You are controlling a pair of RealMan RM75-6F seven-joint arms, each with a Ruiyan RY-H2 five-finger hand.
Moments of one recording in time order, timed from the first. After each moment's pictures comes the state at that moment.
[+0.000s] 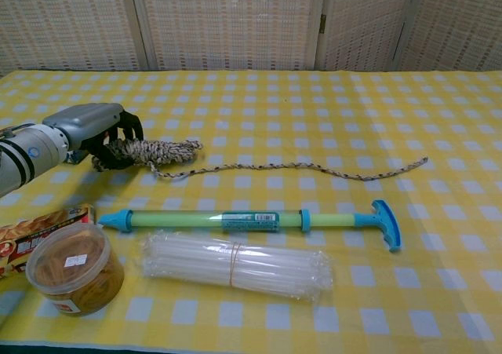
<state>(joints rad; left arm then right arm) -0.77 -1.75 -0.17 -0.95 1.10 0.92 0.15 0.08 -1.15 0.06 -1.57 -1.51 1.48 0.04</state>
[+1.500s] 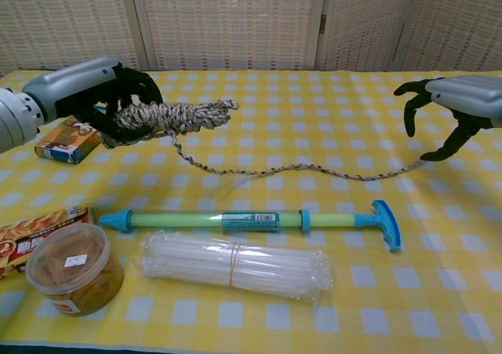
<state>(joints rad) -0.69 -1.50 -0.17 -1.40 1.32 1.03 -0.15 0.62 -1.48 0.18 -1.21 -1.27 0.86 -0.18</state>
